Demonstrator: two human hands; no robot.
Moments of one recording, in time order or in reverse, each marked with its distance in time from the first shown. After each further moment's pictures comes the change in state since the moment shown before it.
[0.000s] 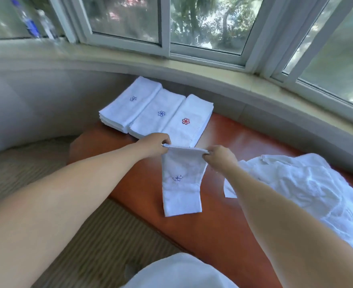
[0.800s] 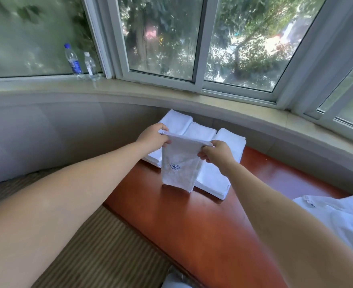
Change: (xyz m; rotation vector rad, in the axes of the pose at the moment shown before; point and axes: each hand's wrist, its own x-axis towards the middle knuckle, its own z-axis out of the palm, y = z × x) left_hand 0.019 -0.150 -0.177 -0.576 0.307 -0.143; right_hand 0.099 -0.224 0.027 0.664 0.051 -0.040
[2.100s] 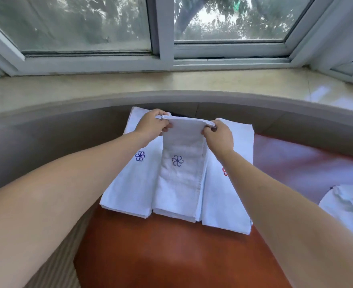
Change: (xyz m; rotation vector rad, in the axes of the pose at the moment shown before) left_hand 0.422 -0.014 0.078 -0.112 -0.321 -0.129; right_hand 0.354 0.032 0.016 -0.118 0.375 0.213
